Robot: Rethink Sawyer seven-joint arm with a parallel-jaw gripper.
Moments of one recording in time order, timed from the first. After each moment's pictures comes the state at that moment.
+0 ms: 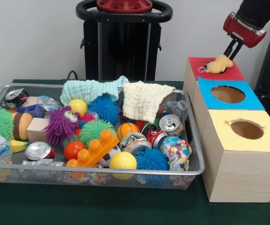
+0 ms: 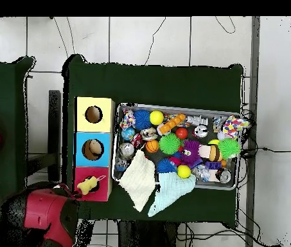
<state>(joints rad) 0.78 -0.47 -0.62 1.77 0.51 0.72 2.39</state>
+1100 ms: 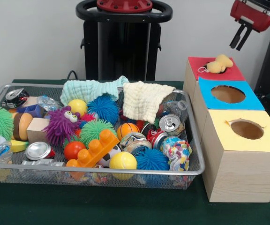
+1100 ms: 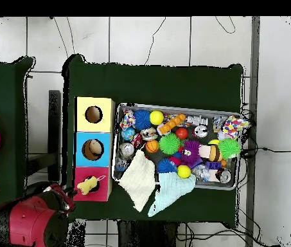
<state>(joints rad) 0.86 -0.52 -0.71 1.77 0.49 0.65 2.39</state>
